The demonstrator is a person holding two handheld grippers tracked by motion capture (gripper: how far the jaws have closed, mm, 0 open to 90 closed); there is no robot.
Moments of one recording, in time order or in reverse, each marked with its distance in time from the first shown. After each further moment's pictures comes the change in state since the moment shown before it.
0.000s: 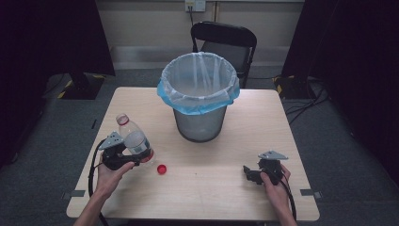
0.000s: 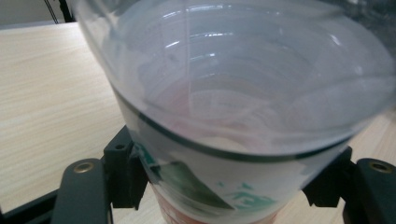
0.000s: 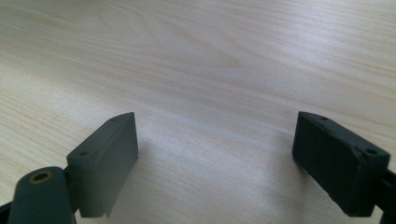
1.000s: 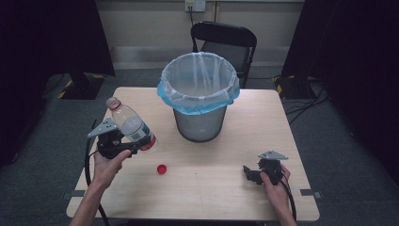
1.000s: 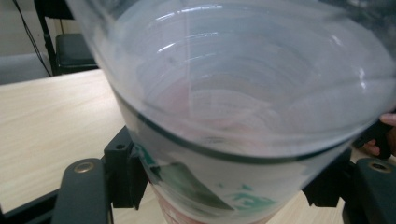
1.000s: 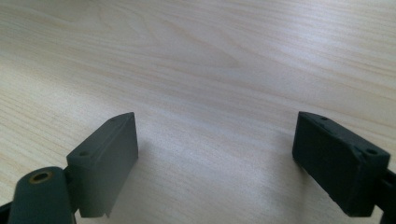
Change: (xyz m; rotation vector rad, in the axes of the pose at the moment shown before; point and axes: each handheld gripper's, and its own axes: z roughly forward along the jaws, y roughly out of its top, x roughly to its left) left arm -0.010 0.055 -0.018 -0.119 -0.074 0.000; right arm 0.000 0.000 0.000 0.000 0.000 0.000
